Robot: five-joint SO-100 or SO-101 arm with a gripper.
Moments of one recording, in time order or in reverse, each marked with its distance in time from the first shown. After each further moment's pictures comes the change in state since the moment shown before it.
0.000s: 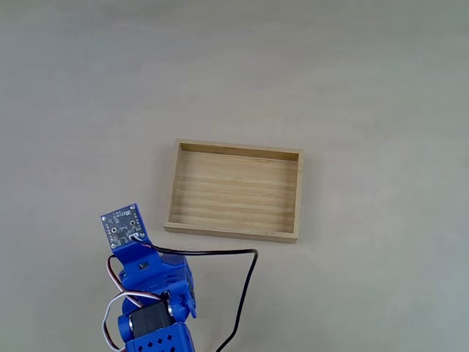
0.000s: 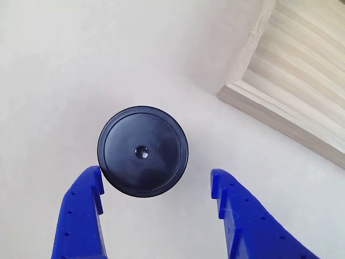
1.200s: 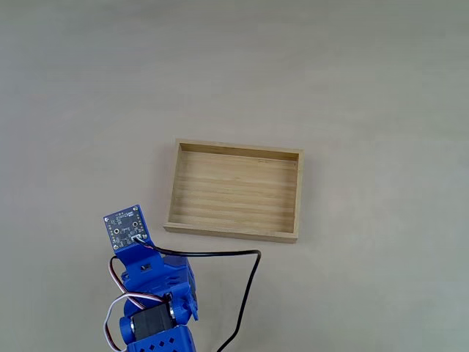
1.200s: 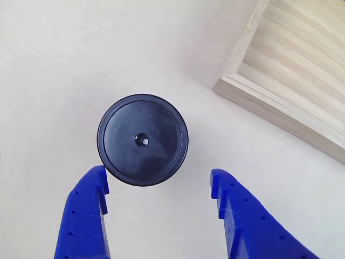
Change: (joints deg) arm 0.6 -1.7 0.4 1.4 0.0
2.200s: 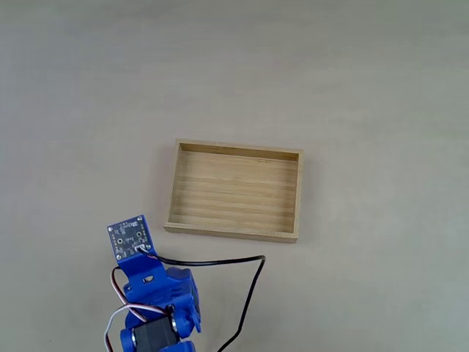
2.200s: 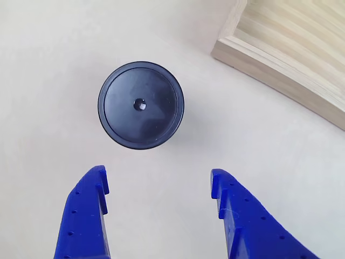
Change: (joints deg) arm 0.1 -6.5 0.2 8.6 -0.4
